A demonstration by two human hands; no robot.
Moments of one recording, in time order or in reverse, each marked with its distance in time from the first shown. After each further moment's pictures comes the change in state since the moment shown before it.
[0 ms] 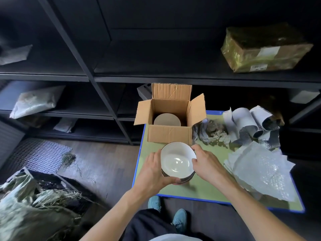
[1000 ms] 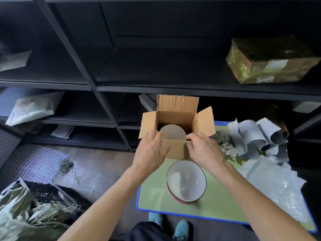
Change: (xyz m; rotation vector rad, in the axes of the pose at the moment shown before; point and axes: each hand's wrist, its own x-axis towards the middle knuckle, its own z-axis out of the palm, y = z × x) left_hand 0.095 -0.005 -0.068 0.343 0.277 0.228; right_hand 0.072 -0.046 -0.032 -0.191 0.264 -0.161
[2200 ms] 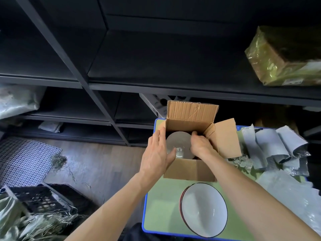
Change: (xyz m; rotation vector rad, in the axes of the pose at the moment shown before) left_hand 0.064 -0.049 0.042 -0.125 -0.083 -0.169; right_hand 0.140 -0.008 0.078 -0.135 -0.466 0.381
